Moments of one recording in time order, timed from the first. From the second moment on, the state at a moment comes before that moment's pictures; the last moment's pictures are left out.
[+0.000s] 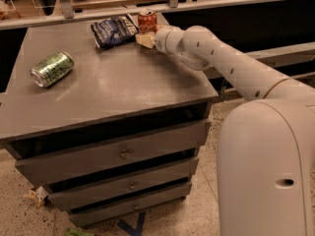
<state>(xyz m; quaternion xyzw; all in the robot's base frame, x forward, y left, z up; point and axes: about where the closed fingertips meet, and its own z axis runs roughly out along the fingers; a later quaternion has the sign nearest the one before) 0.895 0.007 0.857 -0.28 0.71 0.17 0.62</state>
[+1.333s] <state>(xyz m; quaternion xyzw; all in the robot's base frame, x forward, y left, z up) 0.866 -0.010 0.871 -0.28 0.72 0.19 0.61</state>
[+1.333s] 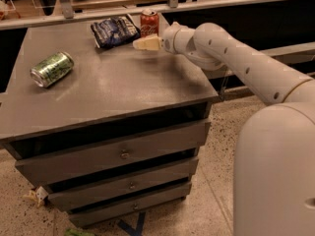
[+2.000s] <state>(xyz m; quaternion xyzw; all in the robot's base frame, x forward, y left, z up) 0.826 -0.060 0.889 -0.28 0.73 0.16 0.60</state>
